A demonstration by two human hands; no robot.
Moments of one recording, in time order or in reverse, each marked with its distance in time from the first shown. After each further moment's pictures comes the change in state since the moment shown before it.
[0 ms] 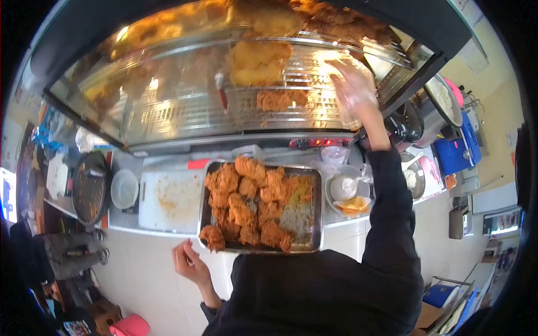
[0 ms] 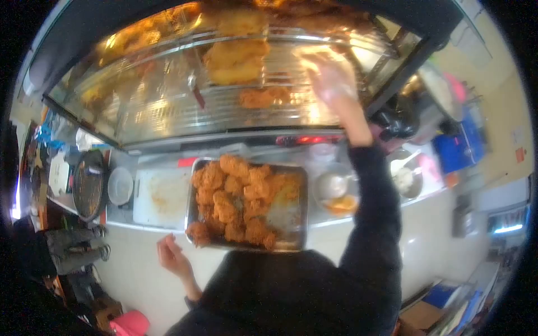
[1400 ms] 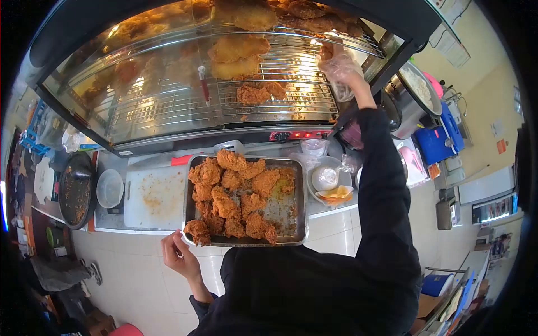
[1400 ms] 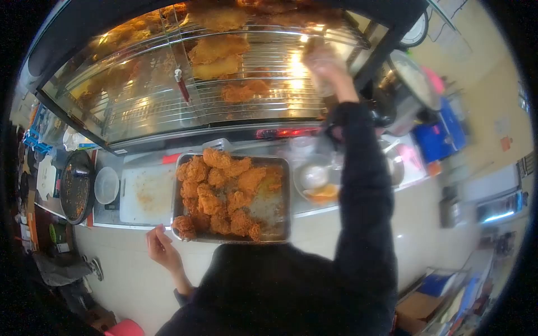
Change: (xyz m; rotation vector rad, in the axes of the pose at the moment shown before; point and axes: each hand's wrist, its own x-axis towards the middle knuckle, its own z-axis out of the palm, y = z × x) left_hand -0.004 0.013 0.001 -0.166 -0.030 0.004; right_hand 0.039 0.093 0.030 -0.216 0.217 -0.045
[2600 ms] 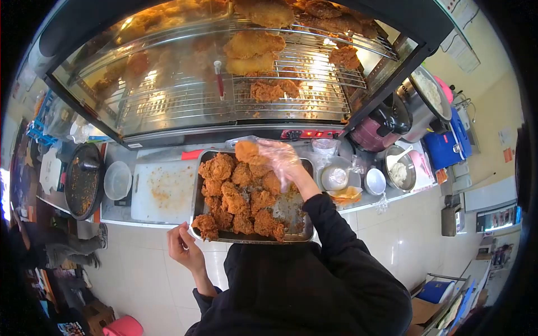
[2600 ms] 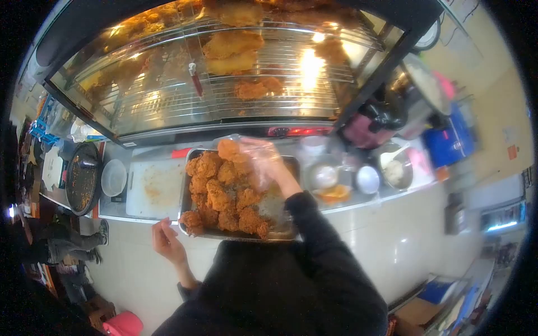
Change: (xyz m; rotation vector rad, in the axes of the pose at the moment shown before) left_hand 0.003 -0.008 -0.001 -0.008 0.013 0.012; right_hand -0.180 -0.212 0.083 1.738 -0.559 0.281
